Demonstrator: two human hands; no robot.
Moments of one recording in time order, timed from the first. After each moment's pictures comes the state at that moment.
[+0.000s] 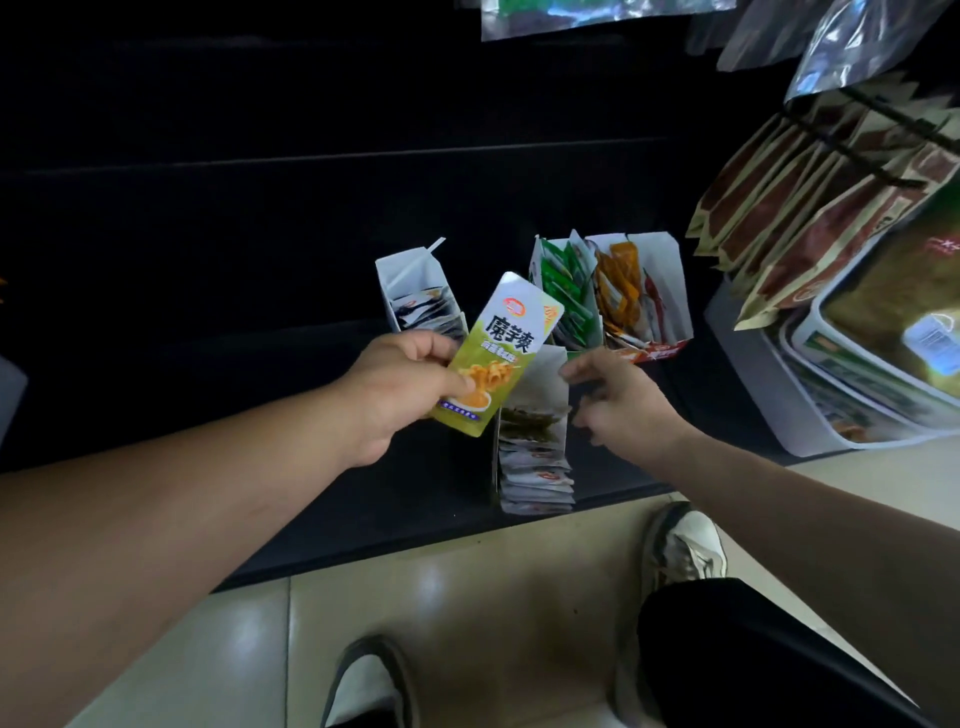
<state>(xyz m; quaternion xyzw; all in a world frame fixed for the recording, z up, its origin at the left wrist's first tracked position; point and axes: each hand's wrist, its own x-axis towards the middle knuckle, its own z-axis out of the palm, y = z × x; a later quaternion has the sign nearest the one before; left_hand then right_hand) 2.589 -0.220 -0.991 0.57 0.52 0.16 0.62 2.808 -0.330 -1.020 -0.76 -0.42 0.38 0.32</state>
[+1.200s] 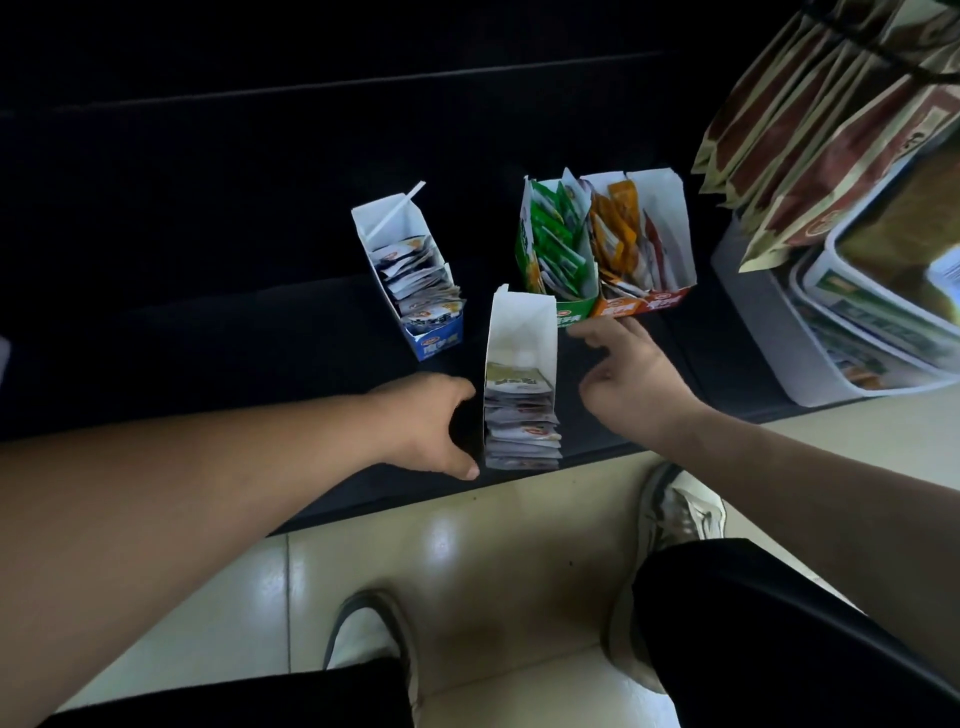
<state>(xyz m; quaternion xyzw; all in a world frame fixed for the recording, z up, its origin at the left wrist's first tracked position) 2.599 -0.244 -1.045 0.86 0.36 -0.21 0.30 2.819 -0.355 -1.035 -0.79 -0.48 0.29 0.24</state>
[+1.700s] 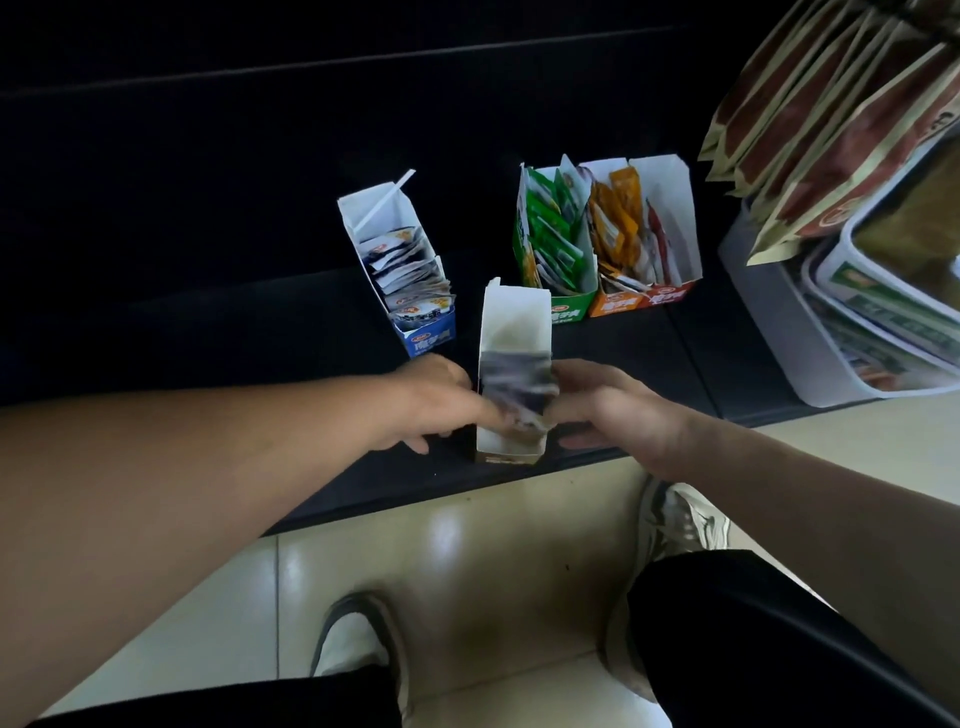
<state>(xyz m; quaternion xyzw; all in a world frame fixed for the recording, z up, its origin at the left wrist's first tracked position) 2.631 -0.242 -1.052 0.67 0.52 -0.14 0.51 2.823 -0.354 -1.053 -0.66 -0.34 0.60 0.28</state>
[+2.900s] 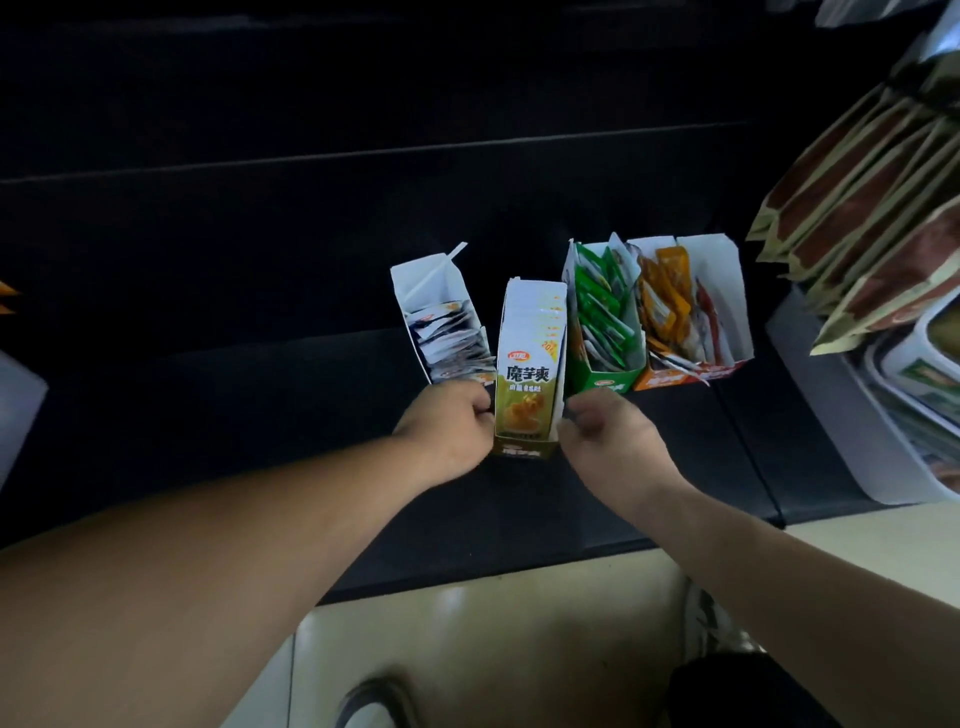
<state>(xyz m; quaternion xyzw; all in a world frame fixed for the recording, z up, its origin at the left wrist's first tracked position) 2.623 -0.196 -1.073 0.76 0.53 0.04 0.38 2.792 -0.301 -1.066 -0.81 -0.39 0.34 0.28</state>
